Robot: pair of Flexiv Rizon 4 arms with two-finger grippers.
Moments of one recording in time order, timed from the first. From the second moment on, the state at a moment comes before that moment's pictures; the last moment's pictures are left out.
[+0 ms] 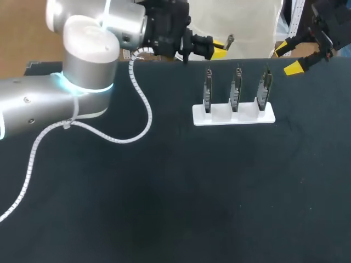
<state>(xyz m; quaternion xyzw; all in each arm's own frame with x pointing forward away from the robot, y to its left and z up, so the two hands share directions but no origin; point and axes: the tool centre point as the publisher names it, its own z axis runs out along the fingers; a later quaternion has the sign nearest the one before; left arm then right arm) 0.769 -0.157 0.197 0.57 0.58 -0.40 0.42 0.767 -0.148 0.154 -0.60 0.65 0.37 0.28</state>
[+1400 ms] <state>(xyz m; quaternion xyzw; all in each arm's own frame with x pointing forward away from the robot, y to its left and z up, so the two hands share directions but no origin) 0.767 -0.252 0.194 0.52 0.57 -0.45 0.45 0.767 -0.148 0.154 -0.60 0.65 0.37 0.28</state>
